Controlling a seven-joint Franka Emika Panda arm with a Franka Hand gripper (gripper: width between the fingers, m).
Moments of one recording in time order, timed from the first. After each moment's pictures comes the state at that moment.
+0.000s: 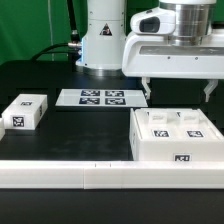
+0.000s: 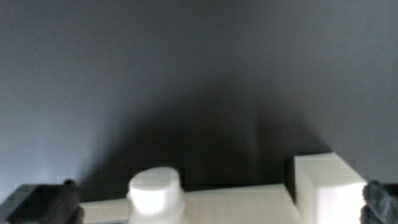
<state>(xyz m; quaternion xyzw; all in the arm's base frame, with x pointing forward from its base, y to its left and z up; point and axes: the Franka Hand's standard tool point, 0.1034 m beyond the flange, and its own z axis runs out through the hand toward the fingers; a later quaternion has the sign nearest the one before) 0.481 0.107 0.053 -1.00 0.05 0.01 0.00</state>
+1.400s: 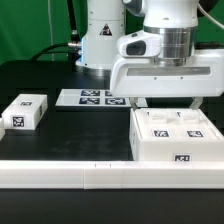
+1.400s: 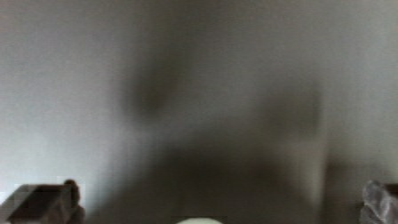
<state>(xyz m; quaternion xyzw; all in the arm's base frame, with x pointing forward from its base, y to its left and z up) 0.481 0.089 0.021 -1.00 0.00 0.00 0.01</state>
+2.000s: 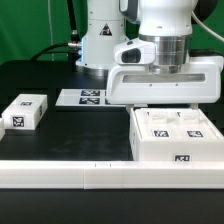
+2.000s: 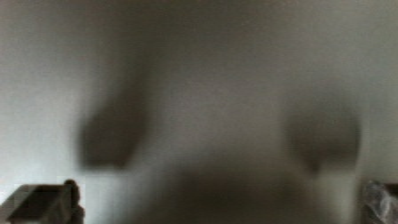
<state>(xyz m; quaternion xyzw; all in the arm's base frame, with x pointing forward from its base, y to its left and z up) 0.479 0.085 0.007 -1.00 0.02 -0.01 0.02</state>
